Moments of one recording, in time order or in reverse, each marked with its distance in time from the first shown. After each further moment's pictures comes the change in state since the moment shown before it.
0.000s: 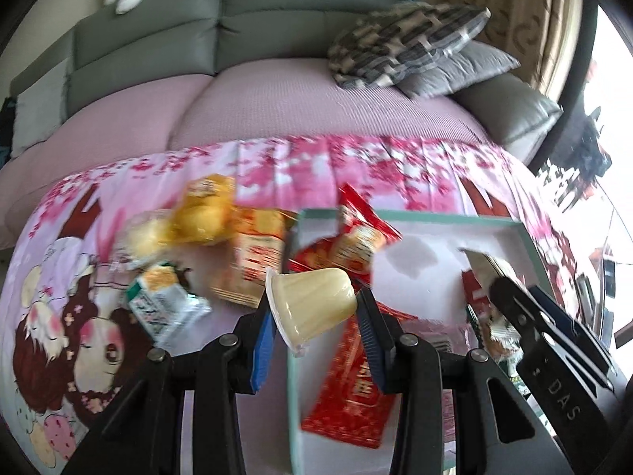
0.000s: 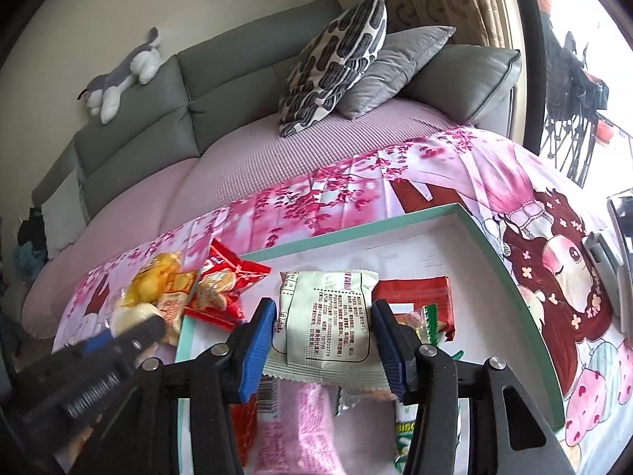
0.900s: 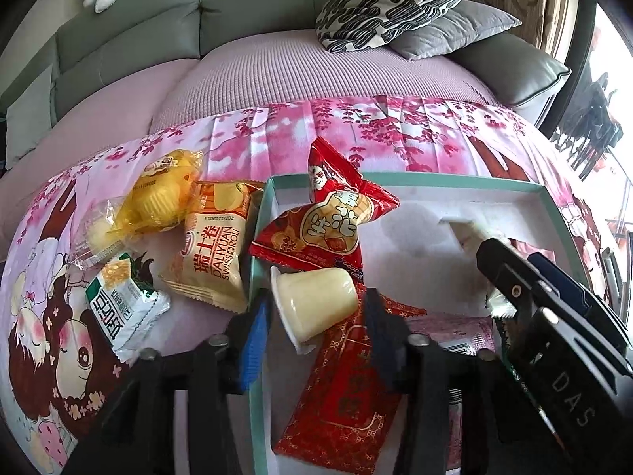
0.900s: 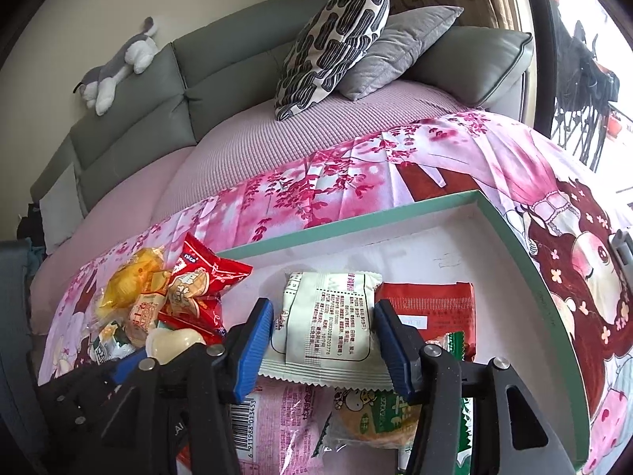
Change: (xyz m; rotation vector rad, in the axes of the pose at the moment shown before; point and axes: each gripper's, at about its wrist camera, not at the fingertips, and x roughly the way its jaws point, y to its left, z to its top) left arm 0.039 -0.023 -0.006 0.050 0.075 0.045; right arm 0.037 -0.006 0.002 -0.012 0.043 0.018
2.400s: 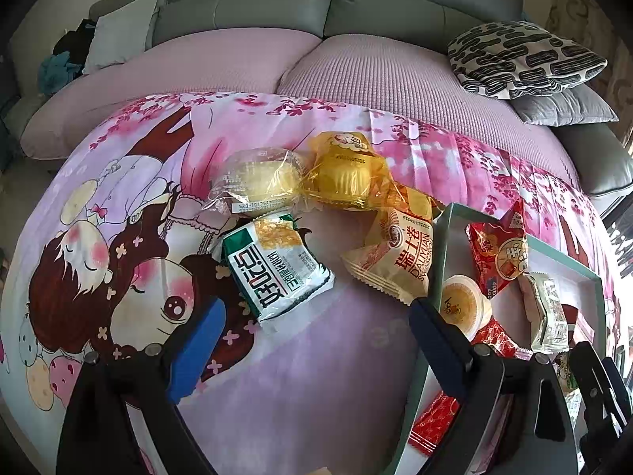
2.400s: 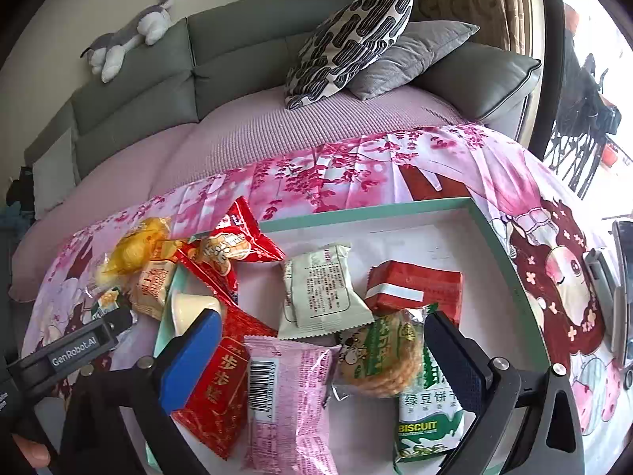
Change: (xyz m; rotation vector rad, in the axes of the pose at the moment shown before) left arm -0.018 0.103 -0.015 -0.348 0.006 0.143; right arm -0.025 0.027 -0.008 -0.096 0.034 -0.067
